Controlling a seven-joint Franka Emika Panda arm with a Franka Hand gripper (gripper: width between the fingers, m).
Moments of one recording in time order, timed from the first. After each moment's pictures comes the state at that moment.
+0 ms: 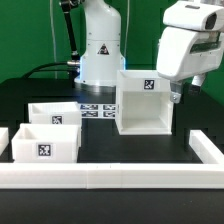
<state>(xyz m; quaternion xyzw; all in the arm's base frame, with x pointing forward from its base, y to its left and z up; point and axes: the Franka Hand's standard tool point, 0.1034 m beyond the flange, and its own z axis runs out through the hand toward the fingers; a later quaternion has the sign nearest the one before) 0.534 0.122 0.099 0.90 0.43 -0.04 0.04</state>
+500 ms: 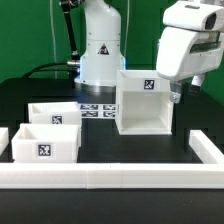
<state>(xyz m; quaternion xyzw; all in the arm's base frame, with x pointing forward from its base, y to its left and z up) 0.535 0.120 0.100 0.90 0.43 -0.04 0.04</state>
